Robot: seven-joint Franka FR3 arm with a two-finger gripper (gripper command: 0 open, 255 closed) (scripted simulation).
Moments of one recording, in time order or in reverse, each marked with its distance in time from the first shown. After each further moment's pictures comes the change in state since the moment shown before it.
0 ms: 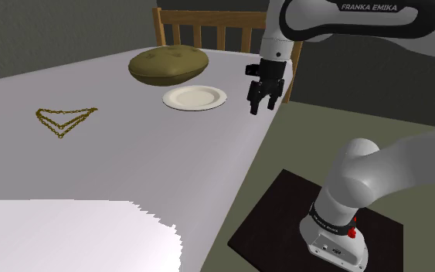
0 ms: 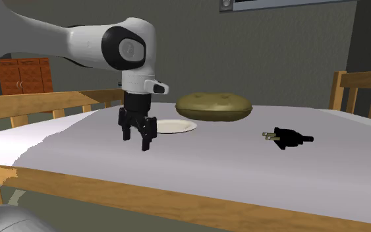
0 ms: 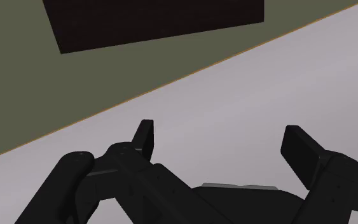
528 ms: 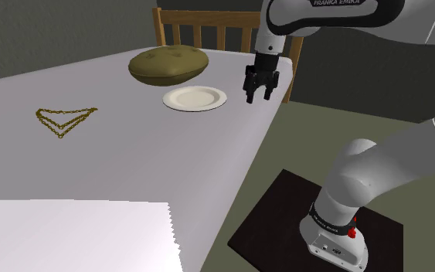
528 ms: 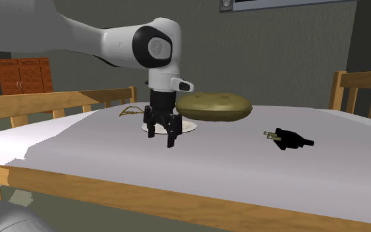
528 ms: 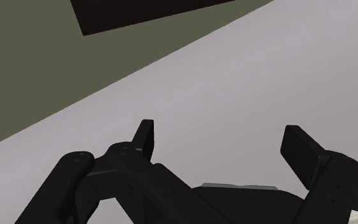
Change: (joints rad) arm -0.047 0.168 -0.071 0.121 -0.058 0.044 -0.038
